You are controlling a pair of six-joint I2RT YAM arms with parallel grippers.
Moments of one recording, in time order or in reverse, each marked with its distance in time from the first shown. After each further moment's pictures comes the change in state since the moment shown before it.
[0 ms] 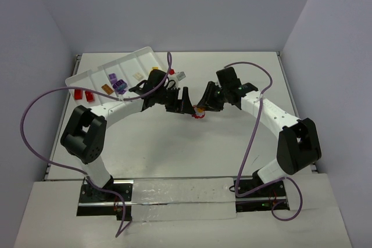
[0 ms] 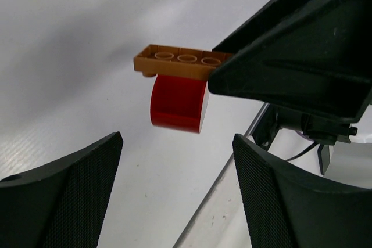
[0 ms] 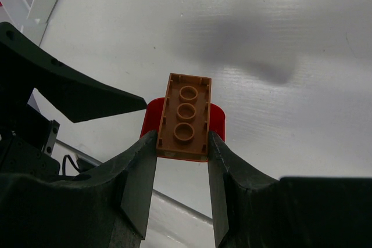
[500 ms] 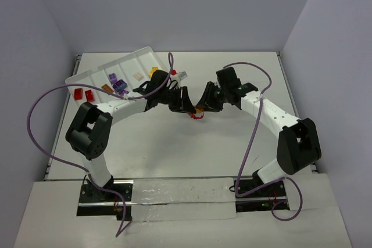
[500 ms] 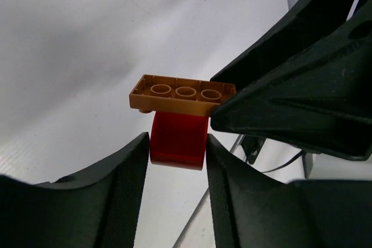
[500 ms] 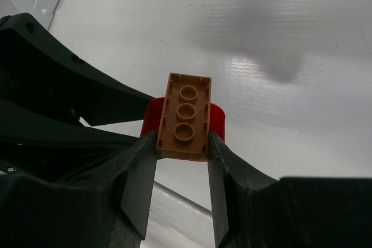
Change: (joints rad) left arm -0.007 0.061 0.001 0.113 0.030 -0.091; right arm 0.000 0.000 0.000 0.000 -0.040 0.000
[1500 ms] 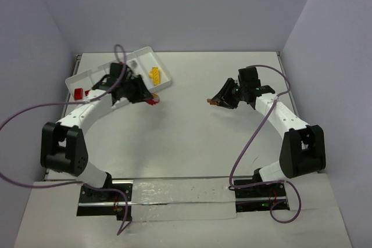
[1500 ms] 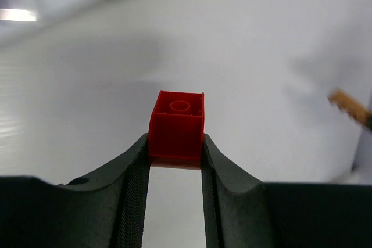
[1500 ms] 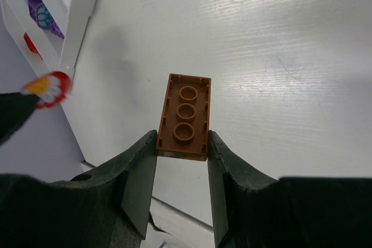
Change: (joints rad) left arm 0.287 -0.239 -0.051 -0.323 -0.314 0.039; right arm -0.225 -0.062 -0.094 0.070 -0.067 0.026
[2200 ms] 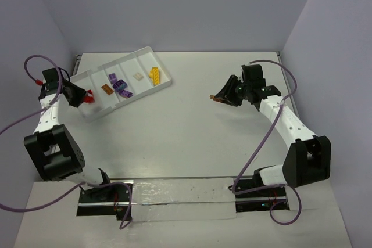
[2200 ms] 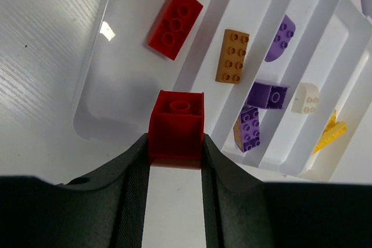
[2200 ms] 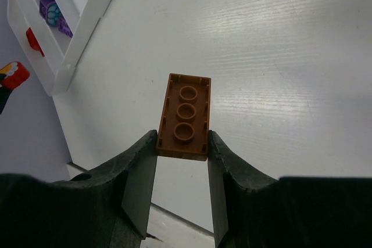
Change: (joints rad) left arm 0.692 -0.053 -0.007 -0.067 -0.293 -0.182; right arm -0.006 -0.090 0.026 -0.053 0.034 -0.076
